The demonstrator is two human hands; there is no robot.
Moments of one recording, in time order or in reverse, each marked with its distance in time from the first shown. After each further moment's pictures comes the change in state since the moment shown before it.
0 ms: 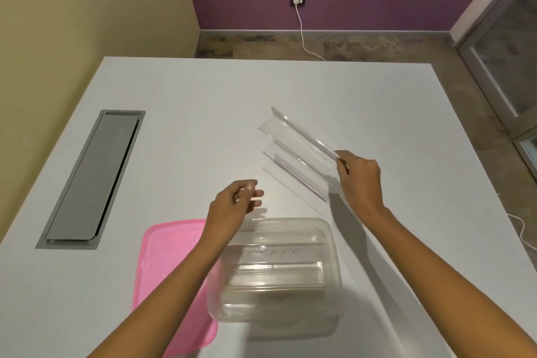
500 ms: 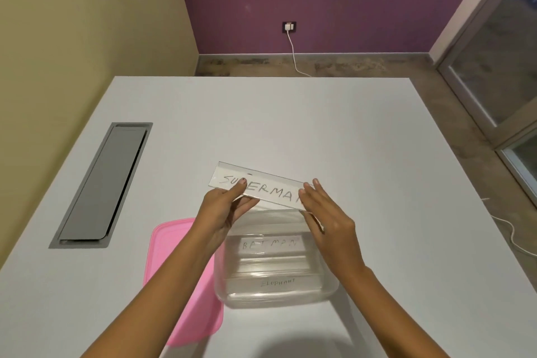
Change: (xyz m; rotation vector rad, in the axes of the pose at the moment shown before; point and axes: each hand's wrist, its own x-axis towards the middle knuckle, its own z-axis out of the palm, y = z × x) left_hand -0.023 0.010 -0.023 -0.667 -0.041 -0.245; right_hand -0.127 -0.051 -0.013 0.151 0.139 -0.340
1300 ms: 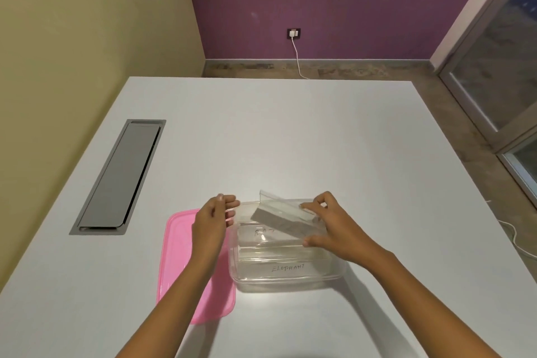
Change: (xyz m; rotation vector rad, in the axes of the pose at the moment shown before) left_hand -0.046 -0.034 -0.052 0.488 0.255 0.330; right_hand -0.005 -0.002 -0.015 0.162 -0.714 0.265
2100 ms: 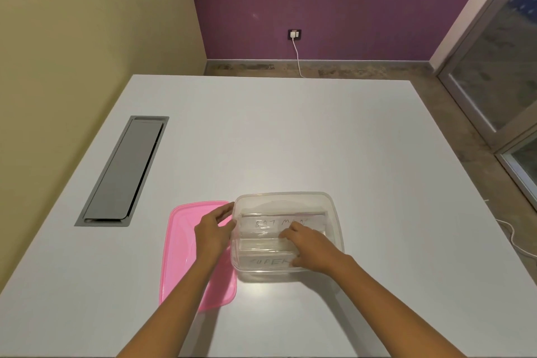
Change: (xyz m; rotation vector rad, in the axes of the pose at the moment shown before) left_hand 0.003 -0.043 -0.007 0.288 -0.021 -0.008; right_hand 0.002 -0.005 0.067 -0.353 -0.264 -0.016
